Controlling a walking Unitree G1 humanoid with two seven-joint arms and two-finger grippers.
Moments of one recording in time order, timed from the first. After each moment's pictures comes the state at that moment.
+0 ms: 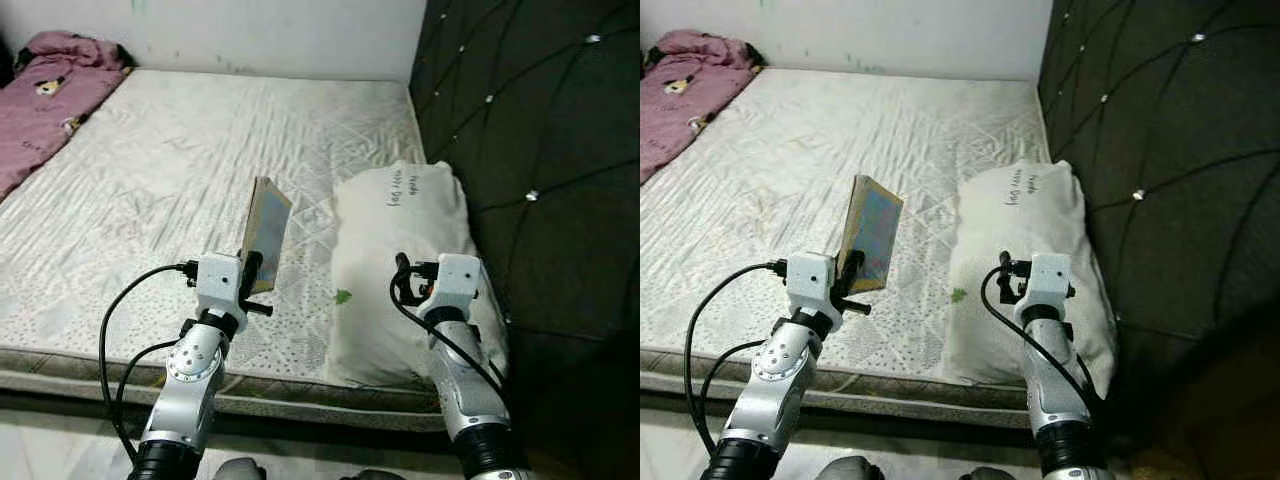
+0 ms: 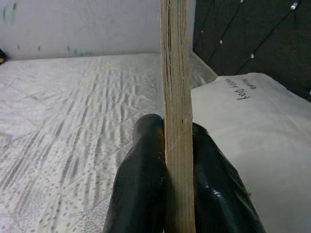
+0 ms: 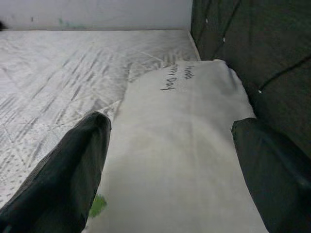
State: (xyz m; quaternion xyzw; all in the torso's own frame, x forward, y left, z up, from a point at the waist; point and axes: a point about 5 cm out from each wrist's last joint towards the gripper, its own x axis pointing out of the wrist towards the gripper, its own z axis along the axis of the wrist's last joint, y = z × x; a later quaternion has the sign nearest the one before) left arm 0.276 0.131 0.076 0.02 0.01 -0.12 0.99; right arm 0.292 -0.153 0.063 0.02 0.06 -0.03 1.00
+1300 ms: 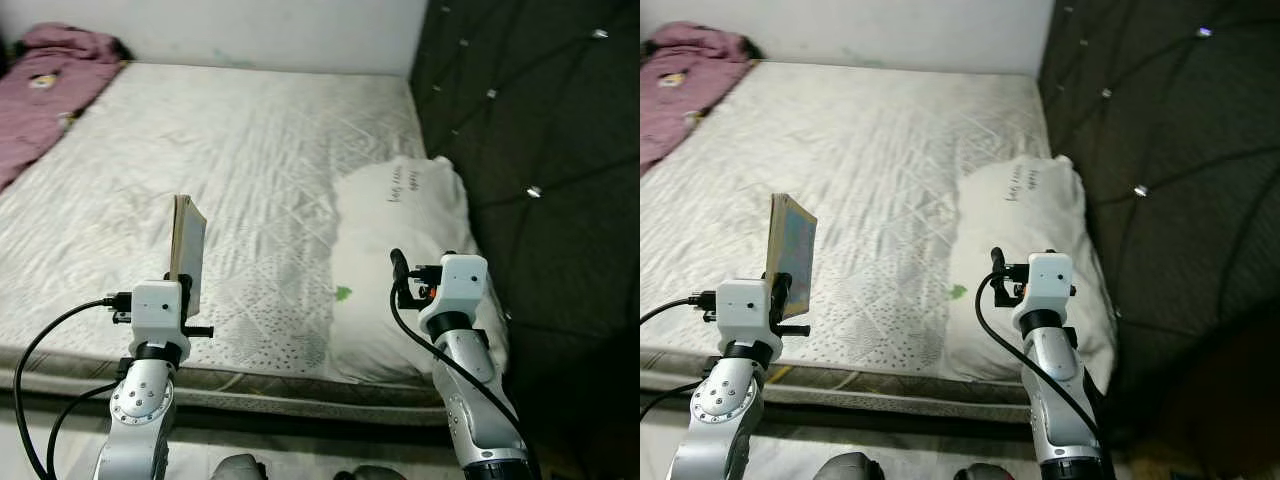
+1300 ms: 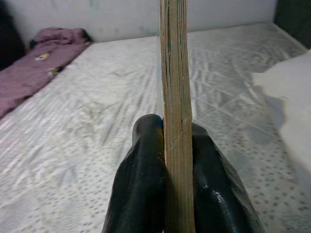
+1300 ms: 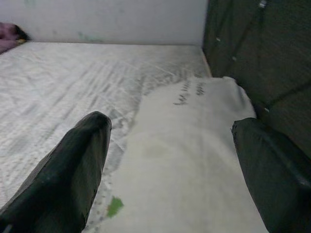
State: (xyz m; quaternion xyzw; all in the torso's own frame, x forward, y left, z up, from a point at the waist) left arm 0.235 0.189 0.078 0.08 0.04 0.03 1.00; right arm 0.268 -0.142 0.091 0.01 0.02 0.01 1.00
